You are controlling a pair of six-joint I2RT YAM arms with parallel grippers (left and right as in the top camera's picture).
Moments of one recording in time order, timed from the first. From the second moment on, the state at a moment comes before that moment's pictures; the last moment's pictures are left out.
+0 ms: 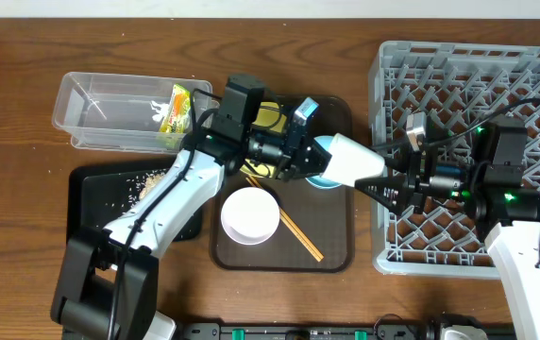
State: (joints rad) left arm -0.43 1.66 1.12 -0.14 1.33 -0.95; right arm -0.04 1.19 0.86 -0.46 -1.33 -0.30
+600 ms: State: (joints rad) left arm -0.44 1.66 1.12 -0.10 1.33 -0.97; right arm -0.04 1.19 0.86 -0.44 -1.32 -0.30
